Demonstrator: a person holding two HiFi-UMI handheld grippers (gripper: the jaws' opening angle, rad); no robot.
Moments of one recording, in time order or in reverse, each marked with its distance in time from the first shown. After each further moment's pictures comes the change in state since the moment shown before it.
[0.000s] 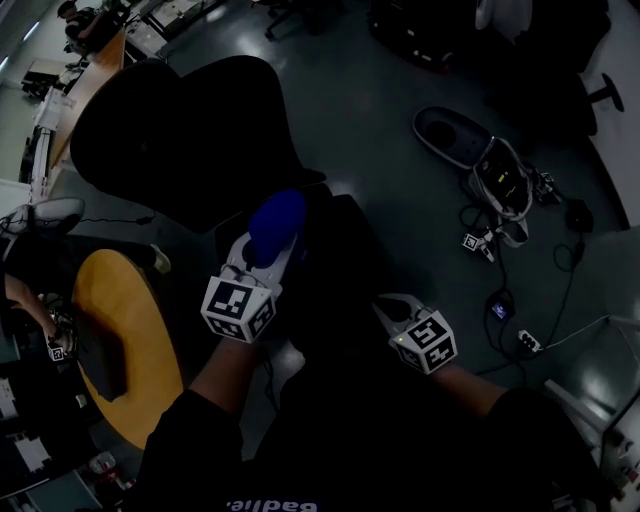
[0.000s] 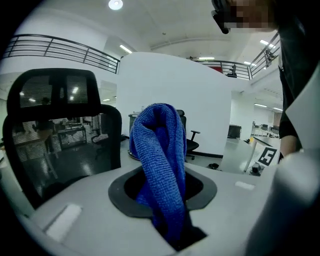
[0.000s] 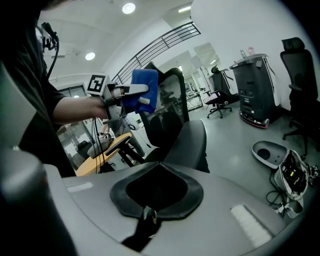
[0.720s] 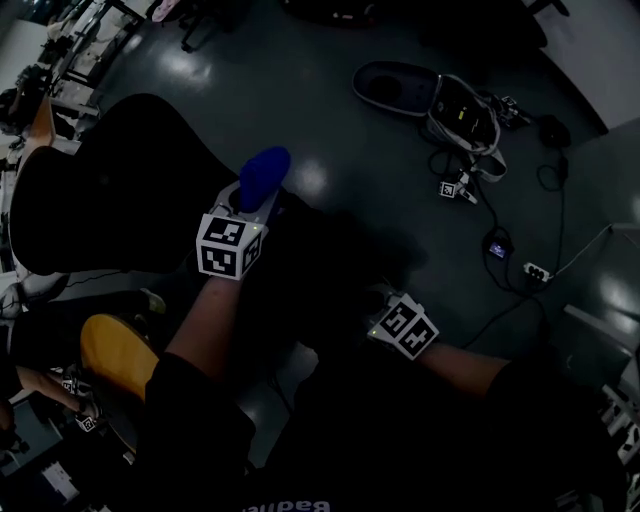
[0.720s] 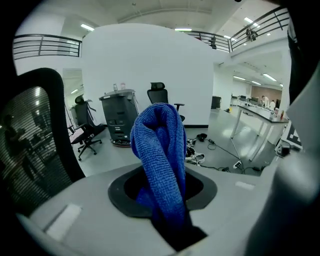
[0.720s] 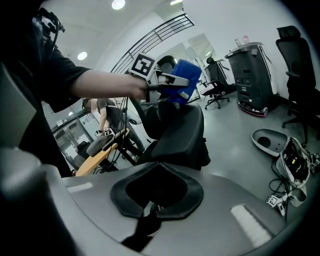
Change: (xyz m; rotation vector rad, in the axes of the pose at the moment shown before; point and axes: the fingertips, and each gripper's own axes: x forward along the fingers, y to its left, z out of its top) left arm 0.170 0.001 -0.044 0.237 0.288 -0.192; right arm 0.021 -0.011 -0.033 0.068 0.066 0.010
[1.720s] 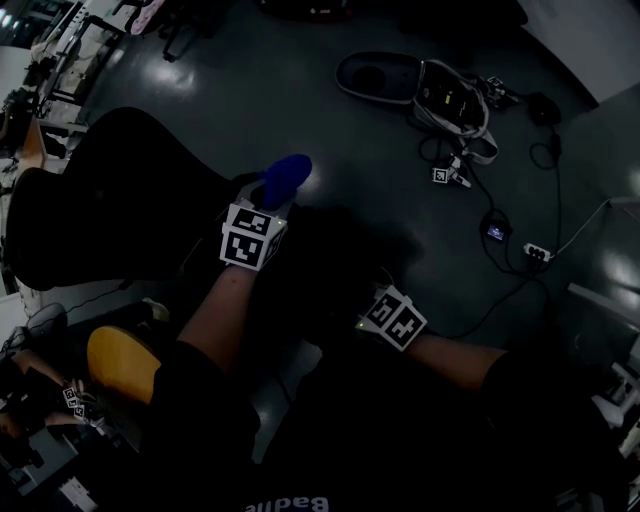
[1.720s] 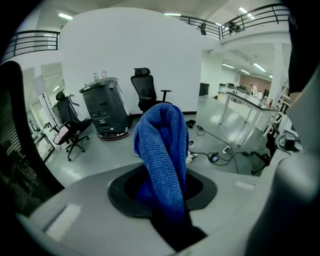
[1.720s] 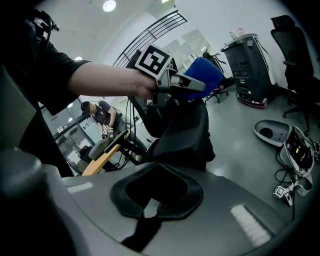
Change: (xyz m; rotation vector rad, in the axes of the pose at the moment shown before) left arm 0.054 -0.051 -0.027 0.115 0.147 -0.127; right arm 0.015 0.006 -0.006 0.080 0.018 0.020
